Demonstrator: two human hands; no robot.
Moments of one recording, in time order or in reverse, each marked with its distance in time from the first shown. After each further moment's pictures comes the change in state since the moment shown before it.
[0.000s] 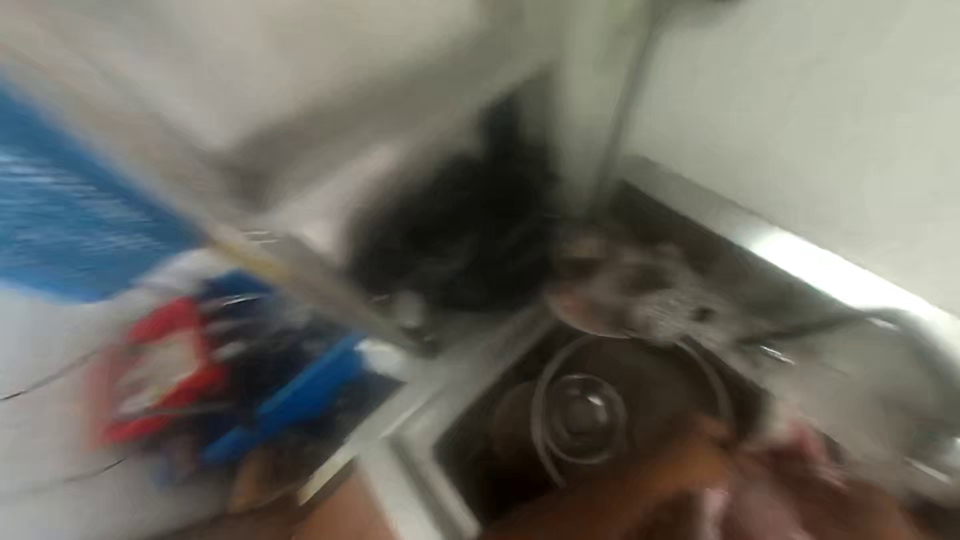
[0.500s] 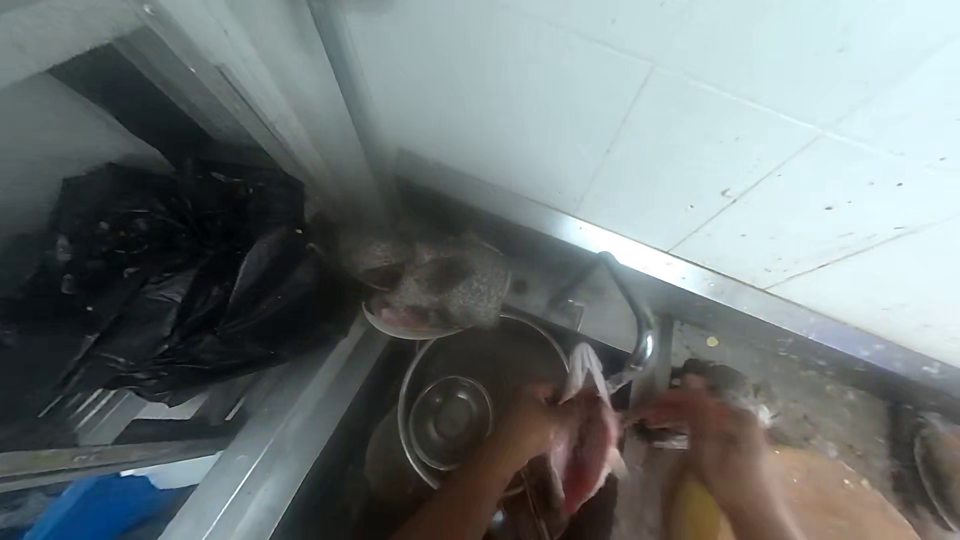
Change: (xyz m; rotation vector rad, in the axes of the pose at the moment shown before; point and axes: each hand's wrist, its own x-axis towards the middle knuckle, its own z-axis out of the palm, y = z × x) left_hand 0.022 0.002 0.013 -0.116 -0.057 -0.050; right_hand -0.045 -0.001 -0.053 0.286 0.450 -0.140
